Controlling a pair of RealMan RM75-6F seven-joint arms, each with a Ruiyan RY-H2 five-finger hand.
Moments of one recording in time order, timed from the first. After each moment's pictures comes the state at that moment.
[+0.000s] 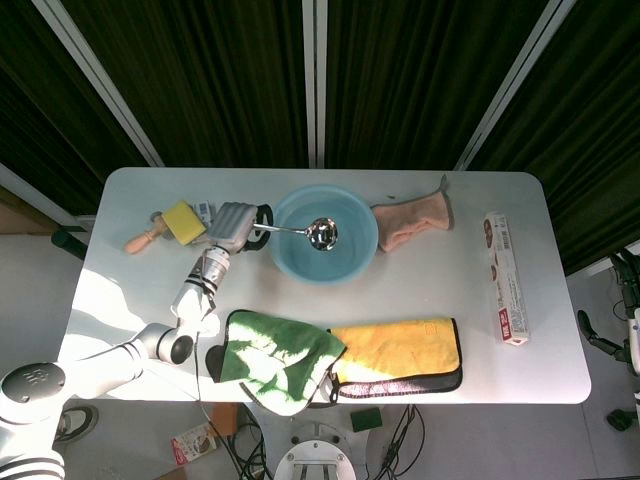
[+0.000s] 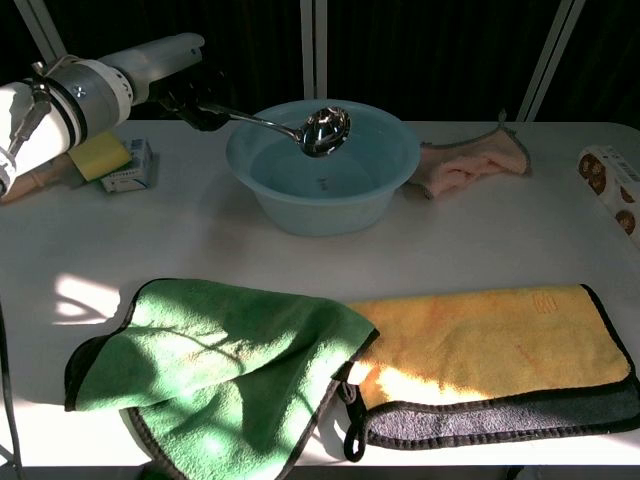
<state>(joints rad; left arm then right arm) -0.88 -1.73 -0.33 -1.08 1.12 0.87 0.08 0.06 -1.10 0.13 -1.47 -1.52 1.60 0.35</state>
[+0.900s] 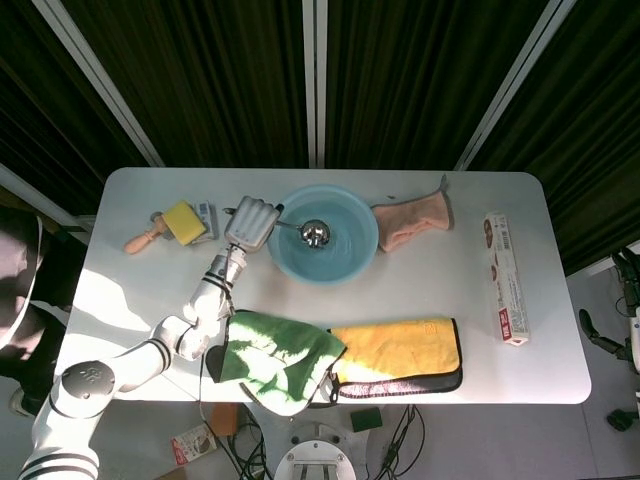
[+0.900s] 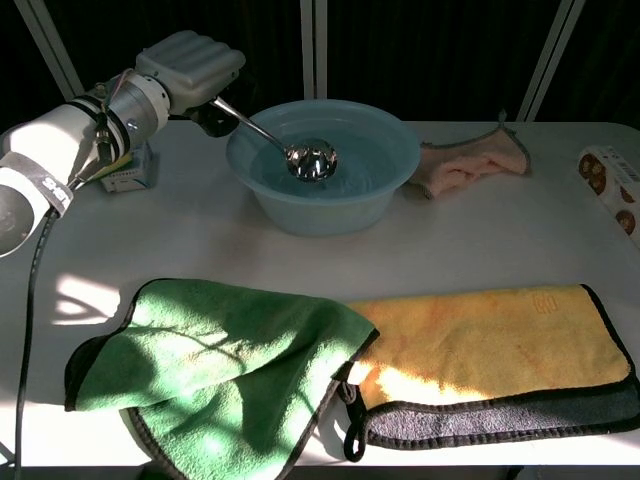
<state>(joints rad) -0.98 -1.89 -0.24 -0.76 1.25 0.95 0.36 0.06 -1.10 0.14 -1.47 -1.51 1.58 0.35</state>
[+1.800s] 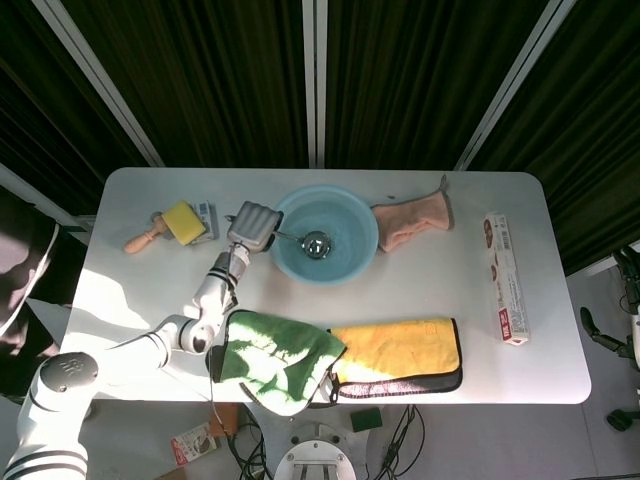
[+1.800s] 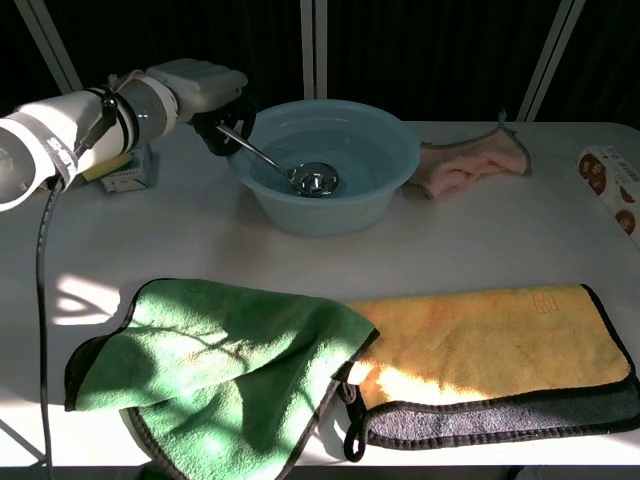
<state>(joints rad) -1.00 -1.79 -0.32 -0.98 0.93 0.73 0.53 0.07 -1.10 0.14 -1.46 -1.50 1.57 0.37</state>
